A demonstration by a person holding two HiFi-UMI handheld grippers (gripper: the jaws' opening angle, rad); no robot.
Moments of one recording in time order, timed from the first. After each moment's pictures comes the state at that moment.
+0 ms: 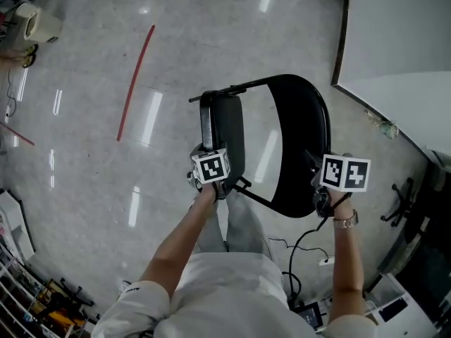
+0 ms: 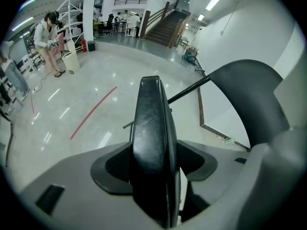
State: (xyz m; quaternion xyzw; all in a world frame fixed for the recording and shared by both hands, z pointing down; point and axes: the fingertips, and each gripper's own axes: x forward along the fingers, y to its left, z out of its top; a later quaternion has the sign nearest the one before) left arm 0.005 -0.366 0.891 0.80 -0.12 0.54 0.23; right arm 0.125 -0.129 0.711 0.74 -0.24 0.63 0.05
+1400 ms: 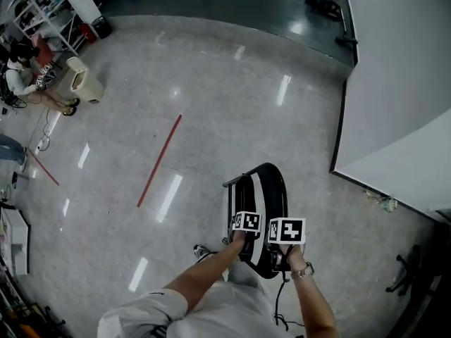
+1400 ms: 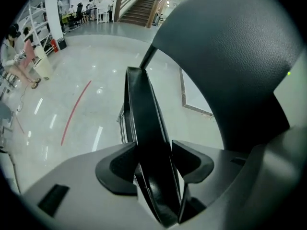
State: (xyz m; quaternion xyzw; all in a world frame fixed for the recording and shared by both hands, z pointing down) left arm 0.079 -0.203 0.862 0.76 0.00 0.62 0.20; right arm 0.108 -0.152 0.671 0.73 -0.26 0.63 0.07
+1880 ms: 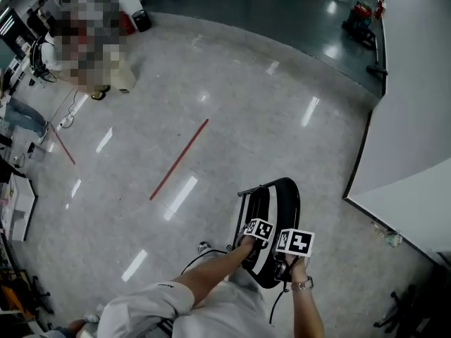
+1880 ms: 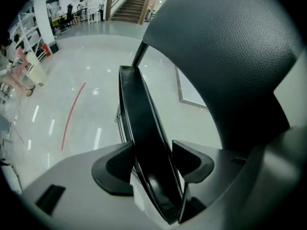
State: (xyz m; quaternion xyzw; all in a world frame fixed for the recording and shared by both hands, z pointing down) left arm 0.085 -0.184 0.857 0.76 0.04 0.63 0.18; right arm 0.115 -0.141 0.666 0.73 -0.26 0.63 0.07
